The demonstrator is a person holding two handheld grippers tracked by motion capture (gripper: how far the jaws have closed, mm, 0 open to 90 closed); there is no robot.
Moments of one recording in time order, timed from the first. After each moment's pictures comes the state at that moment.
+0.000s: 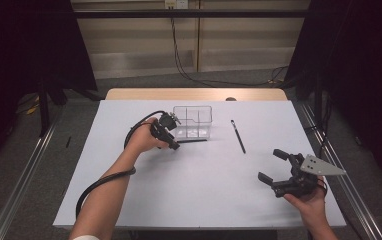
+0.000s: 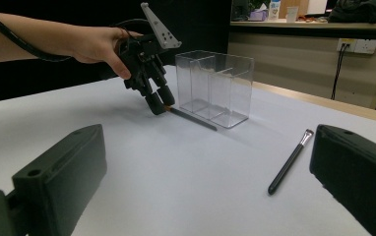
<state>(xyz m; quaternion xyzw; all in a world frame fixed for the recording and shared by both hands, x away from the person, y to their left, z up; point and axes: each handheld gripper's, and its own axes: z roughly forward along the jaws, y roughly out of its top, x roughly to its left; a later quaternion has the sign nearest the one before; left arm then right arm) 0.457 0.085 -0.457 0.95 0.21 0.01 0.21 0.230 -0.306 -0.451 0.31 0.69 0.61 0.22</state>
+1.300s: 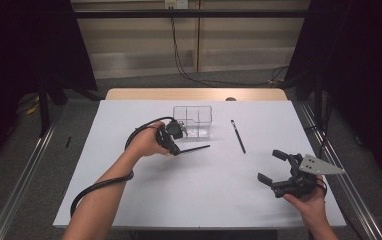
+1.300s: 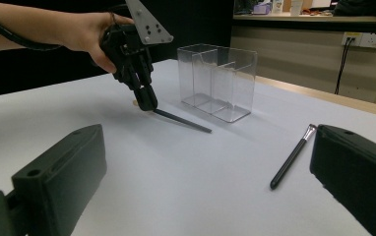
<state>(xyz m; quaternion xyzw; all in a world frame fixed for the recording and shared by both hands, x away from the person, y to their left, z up) 0.425 0.067 -0.441 0.98 0.11 -0.01 0.17 0.231 -0.305 -0.452 0.31 0.70 0.60 0.22</state>
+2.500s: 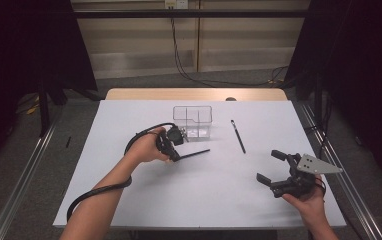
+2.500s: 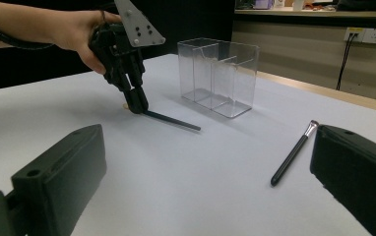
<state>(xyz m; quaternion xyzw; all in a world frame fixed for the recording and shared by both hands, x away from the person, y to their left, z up) 0.409 0.066 -0.449 0.98 0.11 -0.01 0.15 0.233 -0.304 -0.454 0.31 0.71 0.60 0.21</state>
